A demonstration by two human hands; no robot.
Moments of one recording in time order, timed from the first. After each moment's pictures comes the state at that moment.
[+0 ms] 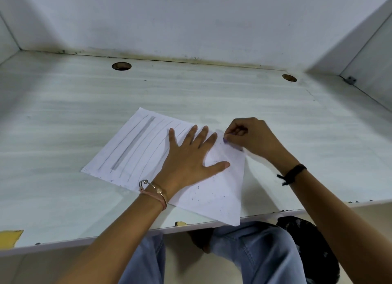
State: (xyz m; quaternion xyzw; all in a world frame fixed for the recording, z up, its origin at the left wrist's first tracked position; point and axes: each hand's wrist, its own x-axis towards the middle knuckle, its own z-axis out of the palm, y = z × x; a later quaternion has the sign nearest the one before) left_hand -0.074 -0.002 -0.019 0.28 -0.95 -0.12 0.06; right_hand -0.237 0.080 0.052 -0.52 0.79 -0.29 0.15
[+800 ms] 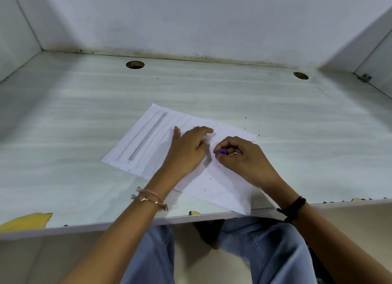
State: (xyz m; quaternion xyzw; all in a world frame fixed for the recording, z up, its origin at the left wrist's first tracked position) left_hand -0.044 -0.004 0.004 0.31 -0.85 -0.36 0.23; right_hand -0.171 0.108 0.025 -0.51 0.73 -0.39 0.24
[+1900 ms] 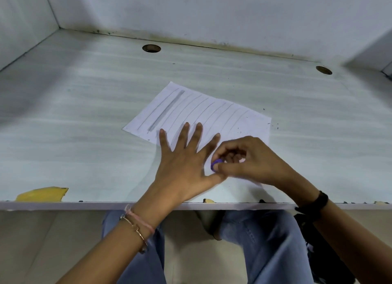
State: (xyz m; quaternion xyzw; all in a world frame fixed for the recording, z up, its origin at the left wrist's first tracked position) left_hand 0.008 0.031 -0.017 0.37 -0.93 -0.09 0.03; right_hand -0.139 0.107 0.046 -0.62 0.68 -0.28 0.29
